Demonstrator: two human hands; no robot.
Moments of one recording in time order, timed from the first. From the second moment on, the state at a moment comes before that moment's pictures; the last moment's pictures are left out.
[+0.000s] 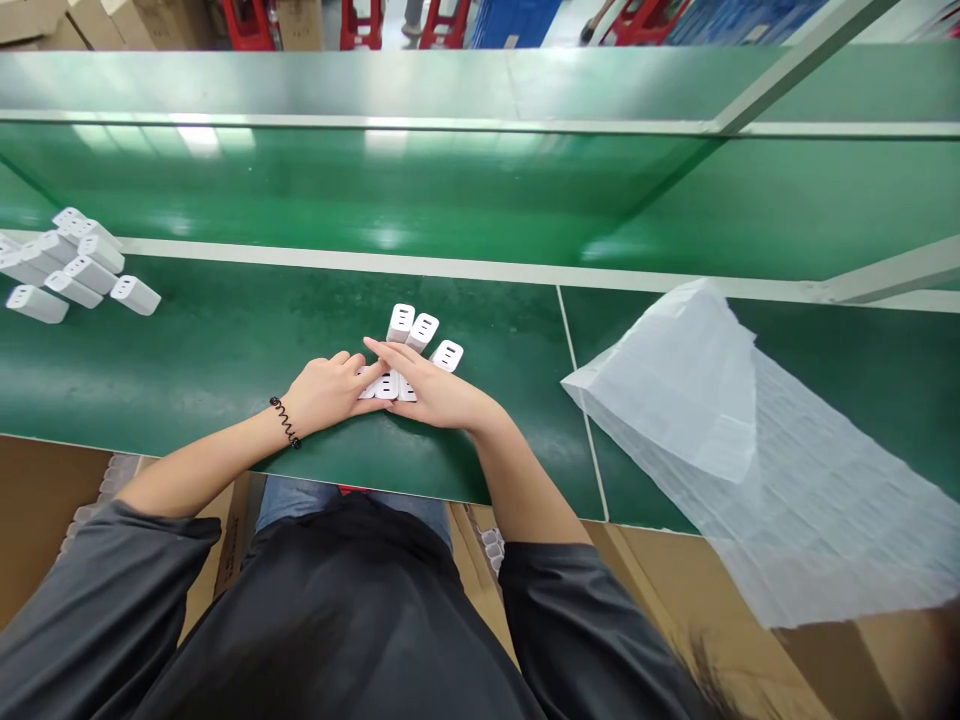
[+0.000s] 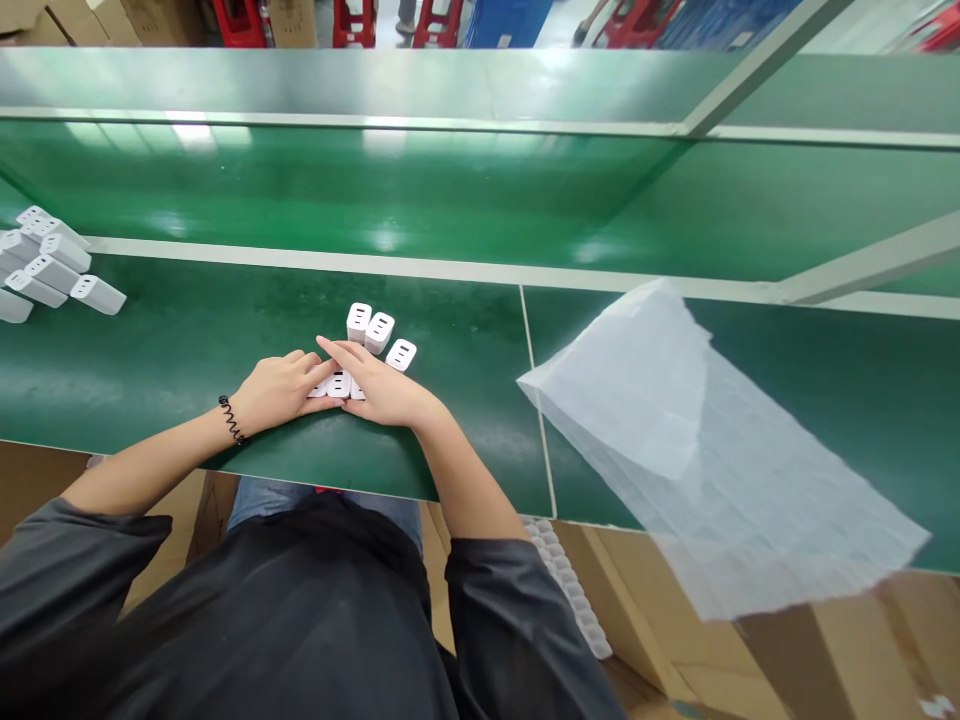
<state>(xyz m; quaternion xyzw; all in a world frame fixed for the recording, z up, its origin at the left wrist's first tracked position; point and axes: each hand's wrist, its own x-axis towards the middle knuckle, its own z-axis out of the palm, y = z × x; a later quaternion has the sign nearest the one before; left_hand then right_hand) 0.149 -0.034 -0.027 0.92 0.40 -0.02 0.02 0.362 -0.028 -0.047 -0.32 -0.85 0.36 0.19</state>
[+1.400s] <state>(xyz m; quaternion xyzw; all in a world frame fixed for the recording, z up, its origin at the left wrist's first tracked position) -0.006 -0.338 -0.081 -0.12 0.41 0.84 0.34 0.054 -0.214 -0.006 0.14 -0.98 0.08 0.08</state>
